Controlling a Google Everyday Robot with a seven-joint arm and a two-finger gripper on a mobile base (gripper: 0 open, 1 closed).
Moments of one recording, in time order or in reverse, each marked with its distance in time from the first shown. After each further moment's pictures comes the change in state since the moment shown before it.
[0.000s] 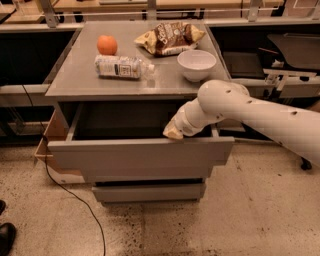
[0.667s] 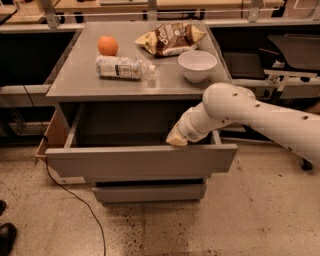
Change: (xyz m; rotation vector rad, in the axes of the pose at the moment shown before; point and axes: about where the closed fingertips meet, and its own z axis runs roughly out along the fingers) arm 0.013 0.024 -0.011 -0.050 0.017 -0.018
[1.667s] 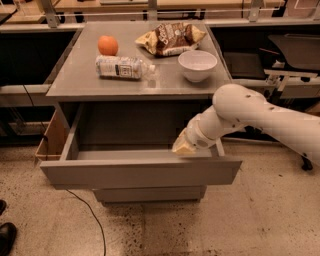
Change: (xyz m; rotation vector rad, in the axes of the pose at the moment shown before) arm 0.012 0.036 -0.022 -0.109 0.001 -0.036
